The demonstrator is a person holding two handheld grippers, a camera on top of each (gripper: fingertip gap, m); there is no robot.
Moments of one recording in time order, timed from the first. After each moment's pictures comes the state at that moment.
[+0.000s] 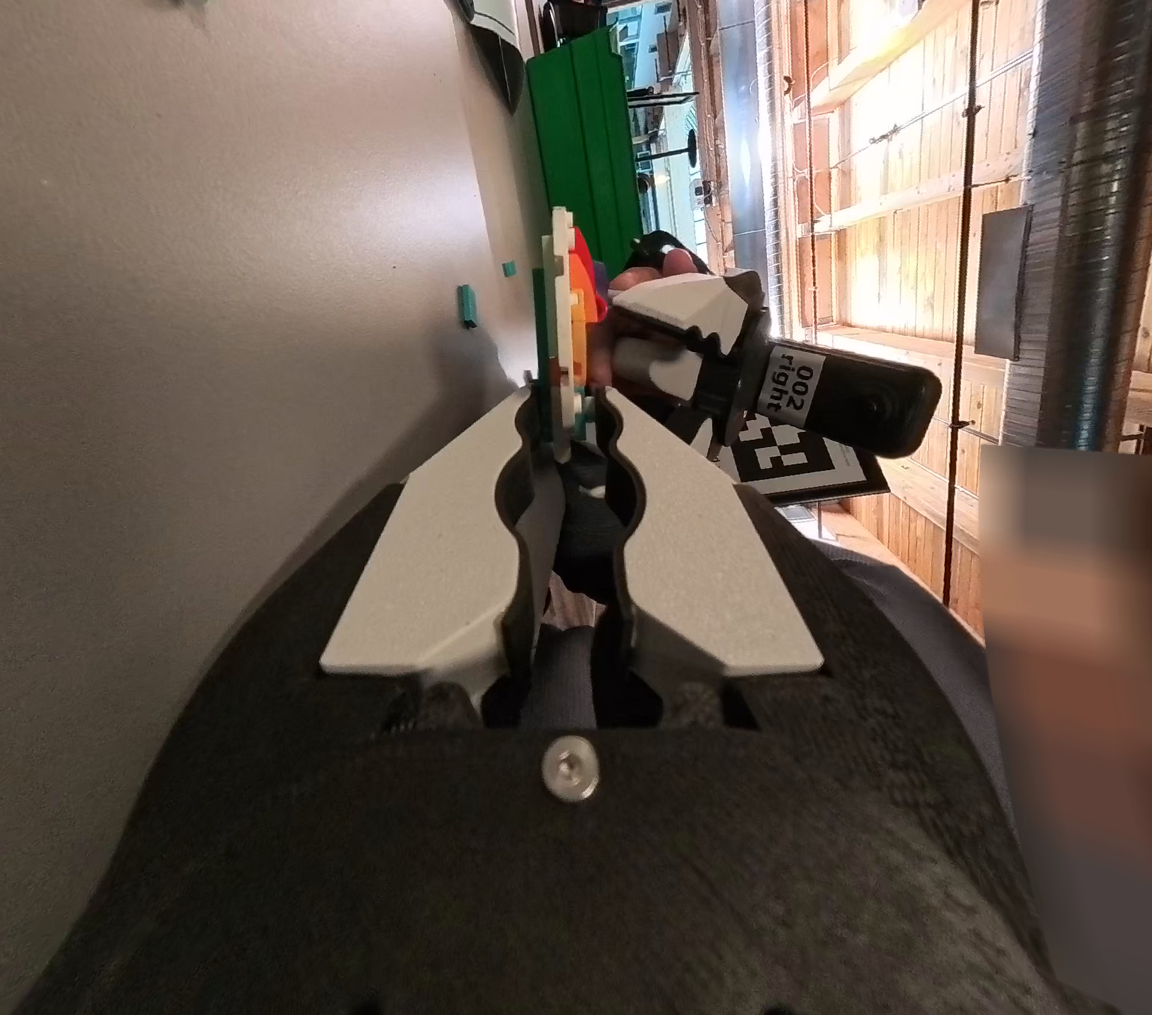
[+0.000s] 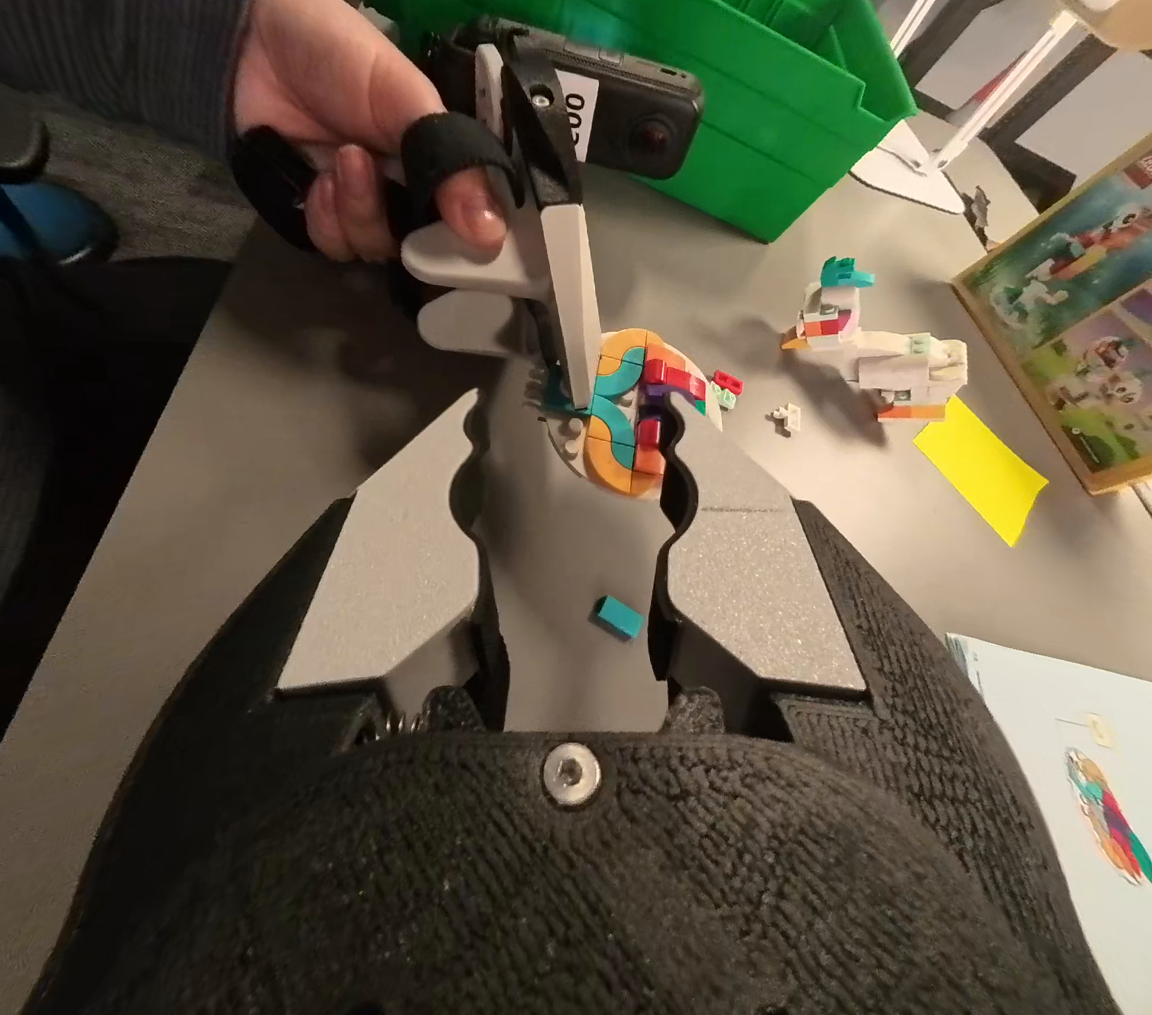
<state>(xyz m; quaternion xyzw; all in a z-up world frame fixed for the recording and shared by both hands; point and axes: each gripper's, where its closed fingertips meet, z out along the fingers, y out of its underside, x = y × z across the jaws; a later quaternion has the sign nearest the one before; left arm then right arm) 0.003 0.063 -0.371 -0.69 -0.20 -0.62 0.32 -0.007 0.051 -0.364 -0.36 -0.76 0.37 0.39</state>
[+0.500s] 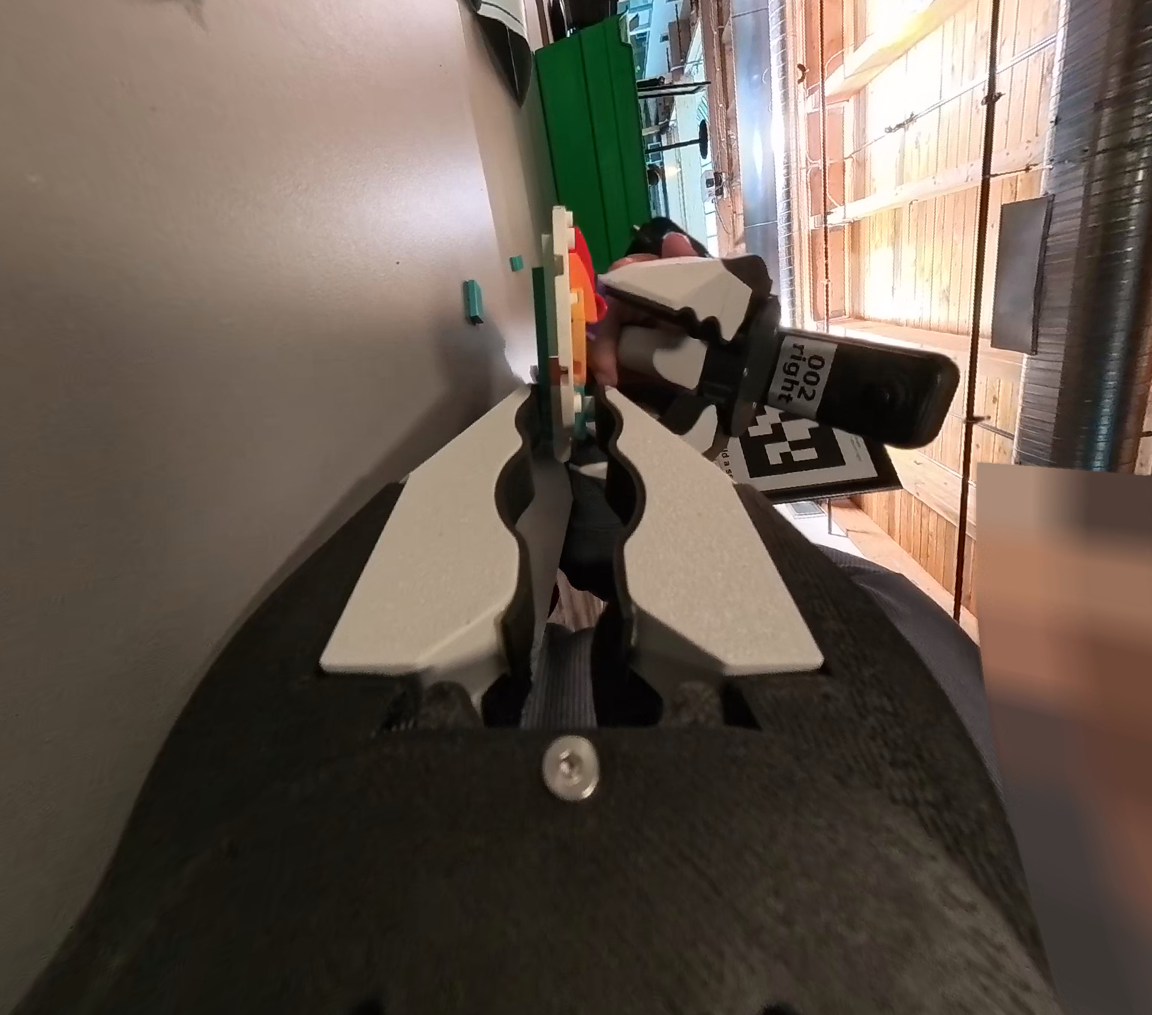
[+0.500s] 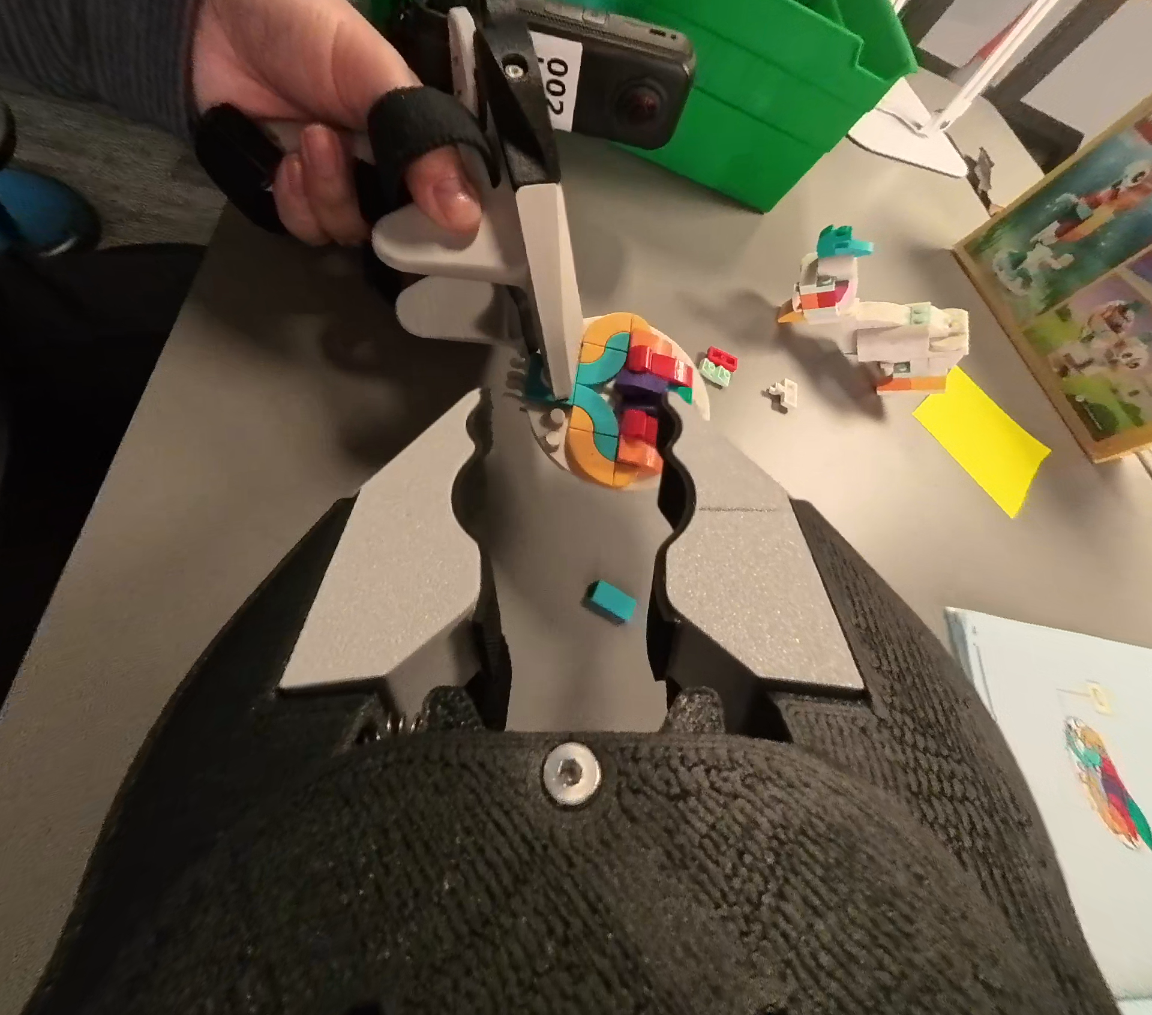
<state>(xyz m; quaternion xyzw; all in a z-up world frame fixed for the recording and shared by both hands) 0.006 0.063 -0.373 -0.69 -0.20 -0.62 0.31 -0.007 0.058 -0.368 -0.38 -0.76 0.35 0.38</state>
